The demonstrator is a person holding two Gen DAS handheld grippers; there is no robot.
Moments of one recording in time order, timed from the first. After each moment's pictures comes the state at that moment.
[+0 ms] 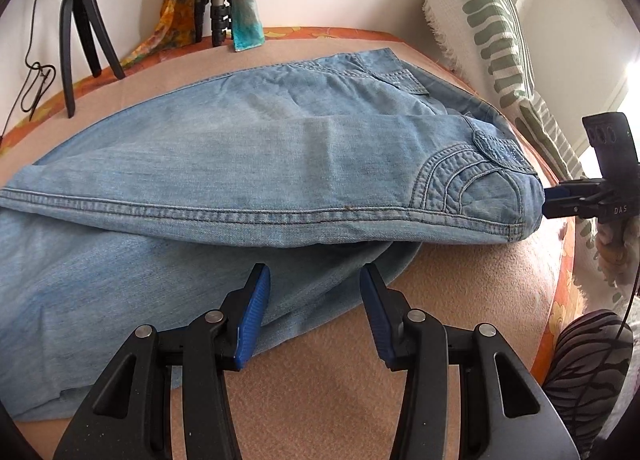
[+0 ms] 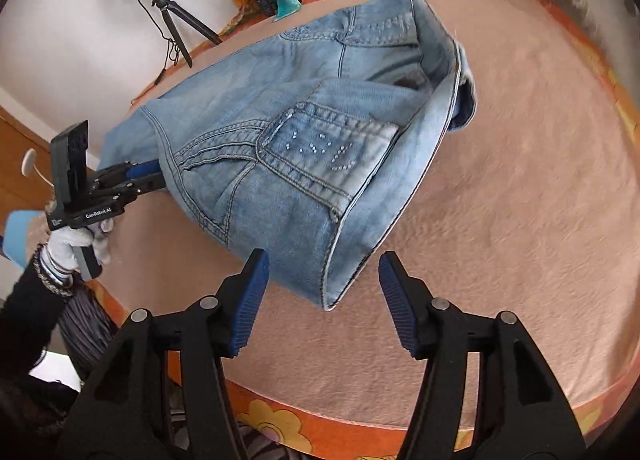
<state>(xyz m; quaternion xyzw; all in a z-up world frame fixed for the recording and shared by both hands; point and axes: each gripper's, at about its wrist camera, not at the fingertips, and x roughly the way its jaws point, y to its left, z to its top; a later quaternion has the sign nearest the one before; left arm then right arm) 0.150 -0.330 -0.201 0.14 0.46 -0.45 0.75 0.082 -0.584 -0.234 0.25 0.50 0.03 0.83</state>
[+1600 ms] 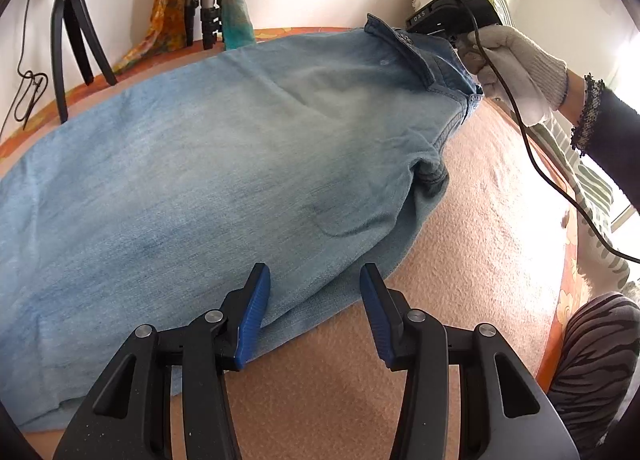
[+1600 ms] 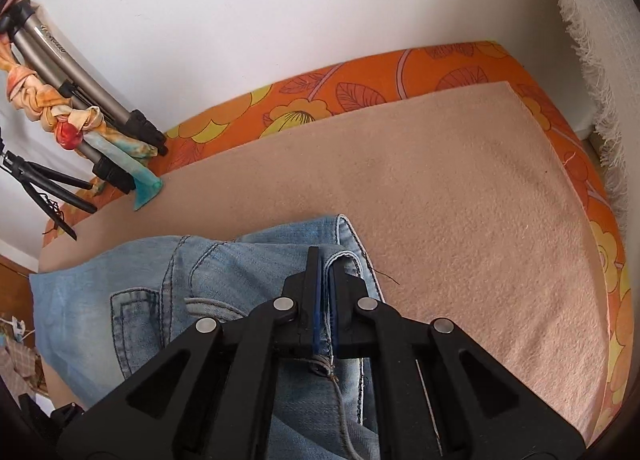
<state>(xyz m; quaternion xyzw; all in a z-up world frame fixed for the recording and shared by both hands) 0.151 -0.331 -0.210 0.15 0.44 -0.46 0.75 0.315 -0.722 -0.220 0.26 0.47 -0.14 0.83</state>
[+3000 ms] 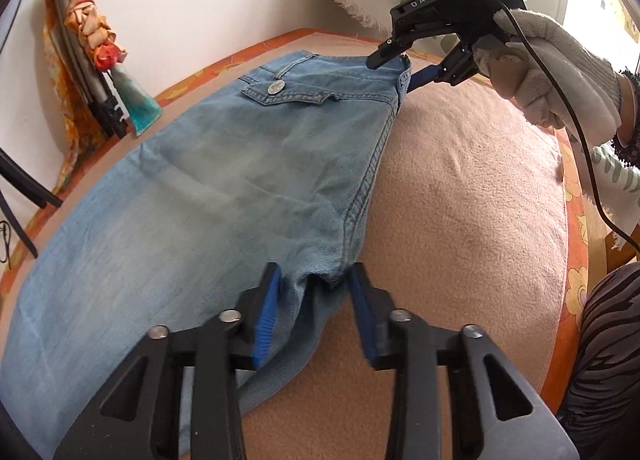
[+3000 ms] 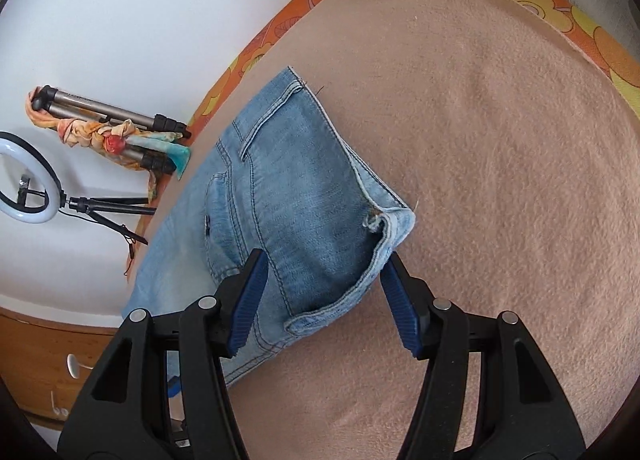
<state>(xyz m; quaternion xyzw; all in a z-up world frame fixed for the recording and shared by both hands) 0.103 -0.415 -0.193 0.28 0.36 -0.51 0.73 0.170 -0.711 -0.248 0.47 0.43 -0.11 0.76</state>
